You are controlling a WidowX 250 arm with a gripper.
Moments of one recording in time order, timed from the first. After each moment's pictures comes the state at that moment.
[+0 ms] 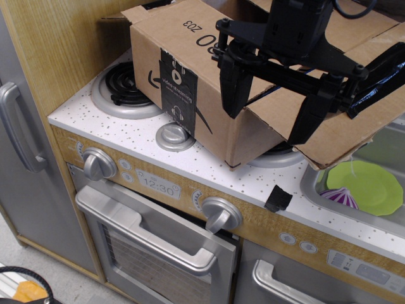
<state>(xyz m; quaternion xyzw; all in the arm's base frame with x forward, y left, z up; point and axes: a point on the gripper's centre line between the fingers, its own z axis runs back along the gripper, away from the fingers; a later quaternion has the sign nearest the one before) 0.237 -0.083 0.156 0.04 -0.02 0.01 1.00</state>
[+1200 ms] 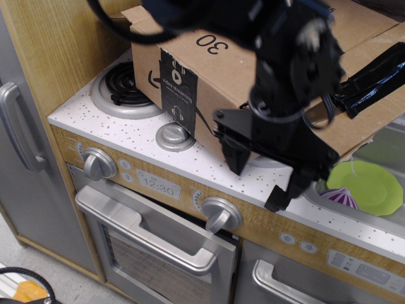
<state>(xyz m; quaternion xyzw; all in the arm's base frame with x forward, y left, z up) 0.252 -0.091 0.079 0.02 -0.16 0.01 0.99</state>
